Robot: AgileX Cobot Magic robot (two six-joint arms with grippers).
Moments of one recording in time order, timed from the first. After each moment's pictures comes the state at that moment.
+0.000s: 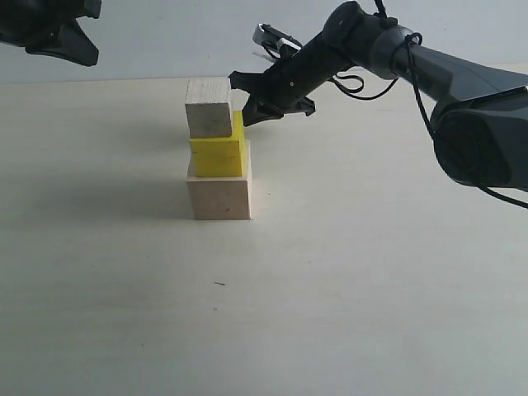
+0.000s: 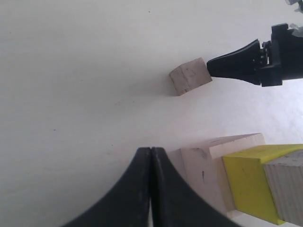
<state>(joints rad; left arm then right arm) -0.09 1.84 -1.54 -0.50 0.89 0.36 0.33 2.74 -2.45 0.72 1.01 -0.22</state>
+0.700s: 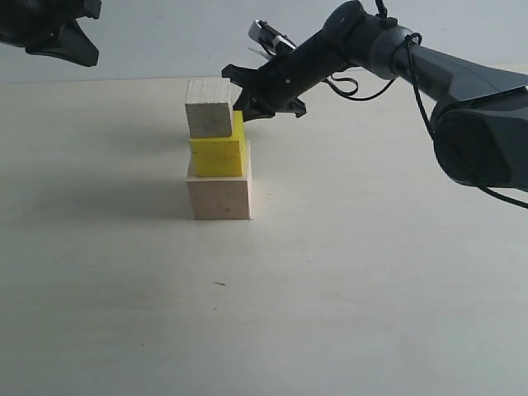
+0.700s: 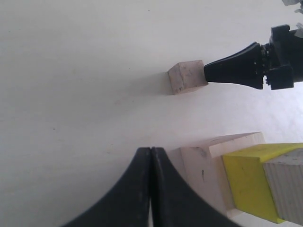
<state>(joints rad) -0.09 1.84 -1.54 -0.50 0.90 0.36 0.33 2.74 -2.45 0.83 1.04 -0.25</state>
